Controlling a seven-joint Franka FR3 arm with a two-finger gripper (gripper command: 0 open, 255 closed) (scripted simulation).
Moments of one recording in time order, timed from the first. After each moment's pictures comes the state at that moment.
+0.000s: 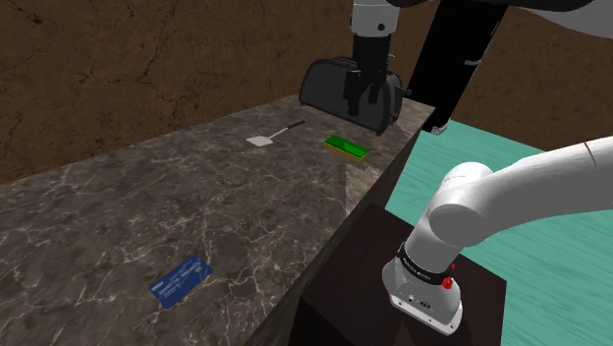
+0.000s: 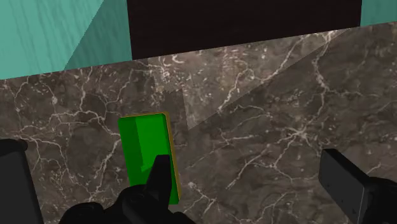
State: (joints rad) arm 0.02 -0.74 0.06 -2.31 -0.09 1.45 0.07
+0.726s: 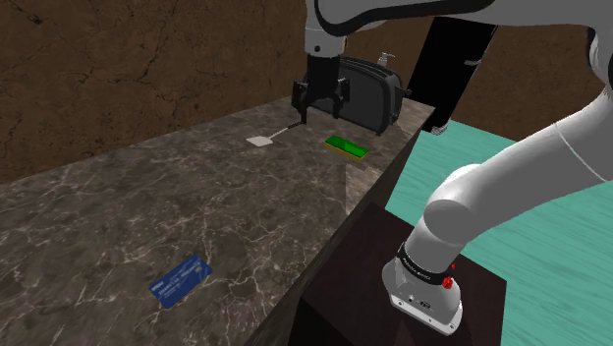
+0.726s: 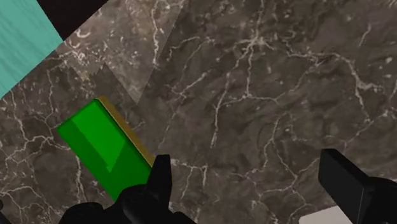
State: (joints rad) arm -0.09 -0.48 0.19 -2.27 0.00 1.70 0.56
